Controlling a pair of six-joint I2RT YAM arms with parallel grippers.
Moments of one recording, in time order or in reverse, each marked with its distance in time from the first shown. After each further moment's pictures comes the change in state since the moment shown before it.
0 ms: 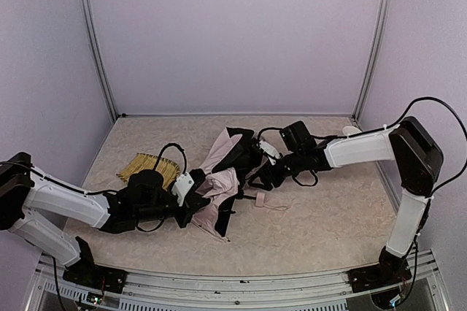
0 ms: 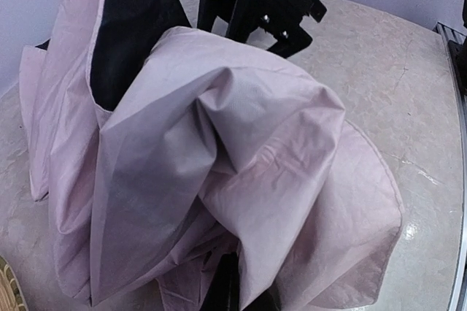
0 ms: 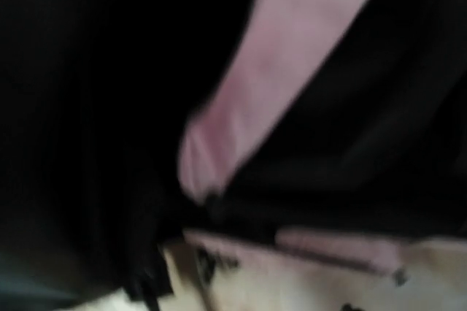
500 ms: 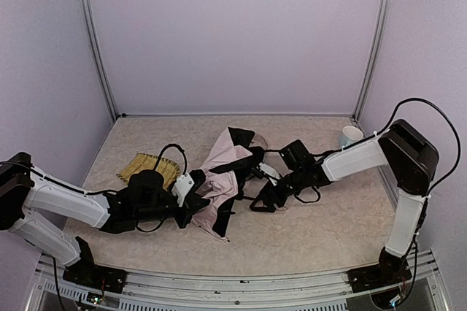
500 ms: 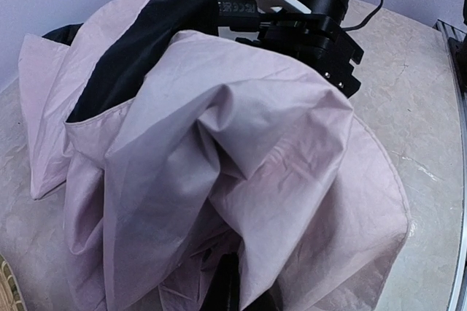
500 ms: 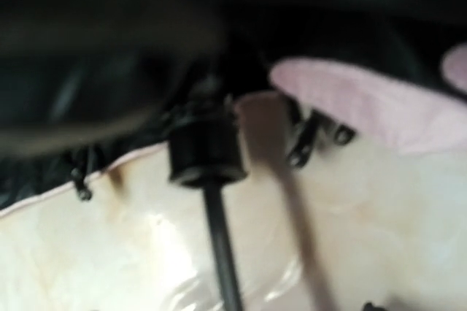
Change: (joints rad) left arm 0.000 0.001 0.000 -0.014 0.001 -0.003; right arm 0.033 0.075 -0.109 0.005 -0.097 -0.043
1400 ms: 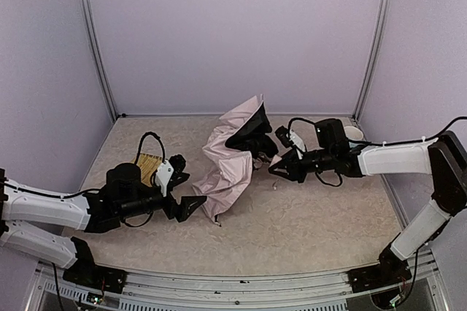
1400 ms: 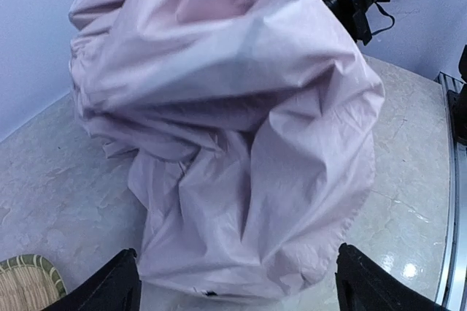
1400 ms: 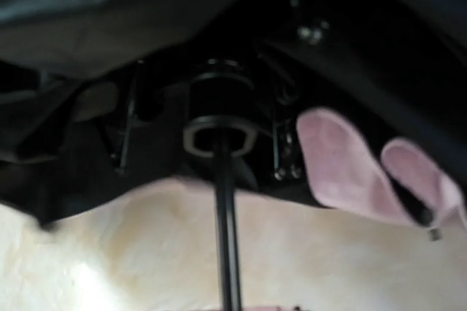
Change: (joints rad) left arm 0.051 -0.220 -0.049 -0.028 0.002 -0.034; right arm -0.127 -0.317 -0.144 0.156 -0.021 -0.027
